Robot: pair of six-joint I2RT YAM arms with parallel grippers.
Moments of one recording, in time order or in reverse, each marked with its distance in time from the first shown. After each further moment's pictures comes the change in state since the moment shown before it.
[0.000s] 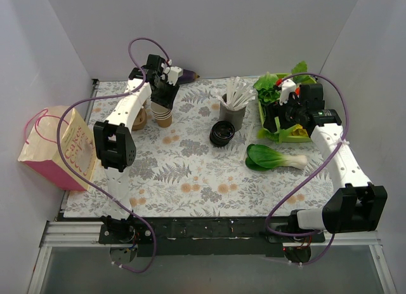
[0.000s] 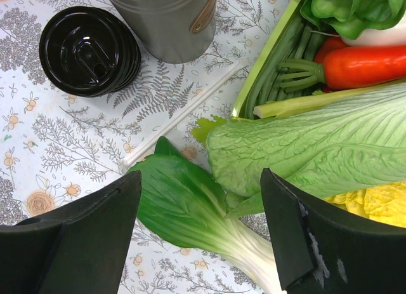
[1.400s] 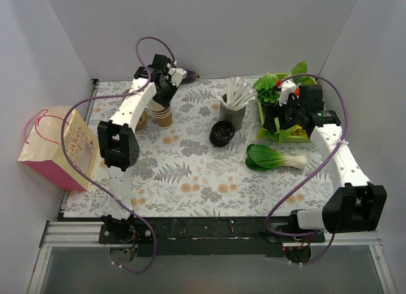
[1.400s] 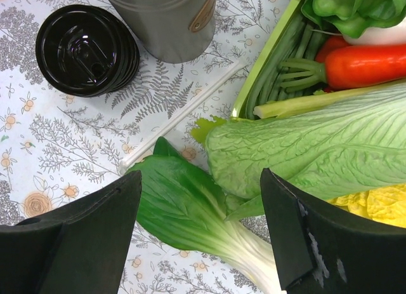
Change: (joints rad) left arm -0.036 0.032 0.057 -0.053 -0.119 0.042; right arm 0.000 0.000 -0.018 0.022 0.000 0.001
